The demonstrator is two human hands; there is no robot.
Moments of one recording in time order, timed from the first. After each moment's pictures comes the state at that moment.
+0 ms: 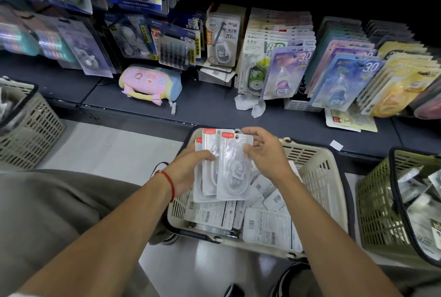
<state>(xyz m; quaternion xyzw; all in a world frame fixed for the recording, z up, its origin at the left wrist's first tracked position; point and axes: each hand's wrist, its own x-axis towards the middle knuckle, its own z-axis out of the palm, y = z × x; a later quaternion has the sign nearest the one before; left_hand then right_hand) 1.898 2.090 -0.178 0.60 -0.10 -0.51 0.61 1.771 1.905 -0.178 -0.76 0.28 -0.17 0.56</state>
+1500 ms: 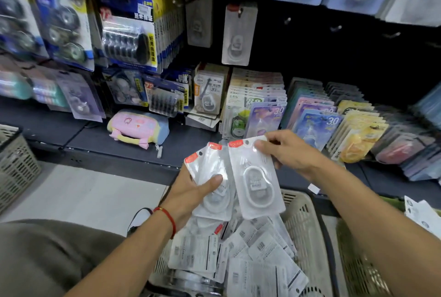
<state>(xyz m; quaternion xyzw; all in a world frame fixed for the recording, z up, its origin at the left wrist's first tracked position) 1.877 2.057 -0.121 0.59 -0.18 -0.37 0.70 1.769 1.828 -0.028 -0.83 0.25 -0.05 0.50</state>
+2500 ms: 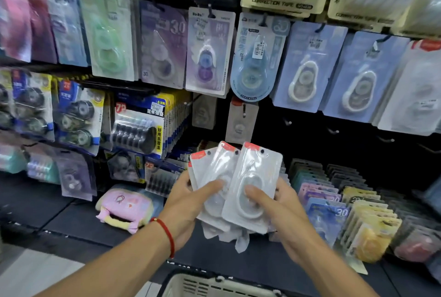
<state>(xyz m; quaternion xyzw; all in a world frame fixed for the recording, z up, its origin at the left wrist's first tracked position) 1.980 1.988 0.005 0.52 -0.21 -0.30 0.77 1.830 1.848 0.028 -0.70 0.20 -0.26 0.63</state>
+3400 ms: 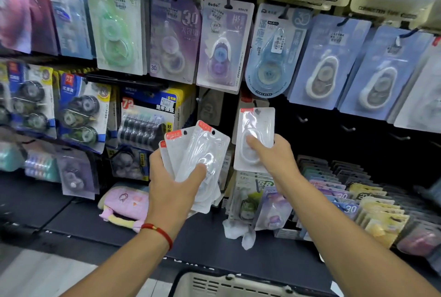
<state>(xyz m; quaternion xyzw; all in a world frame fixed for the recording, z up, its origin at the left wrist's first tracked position) 2.009 2.020 0.012 0.60 -0.21 -0.01 0.77 1.936 1.804 0.058 -0.73 0.29 -0.35 0.50</state>
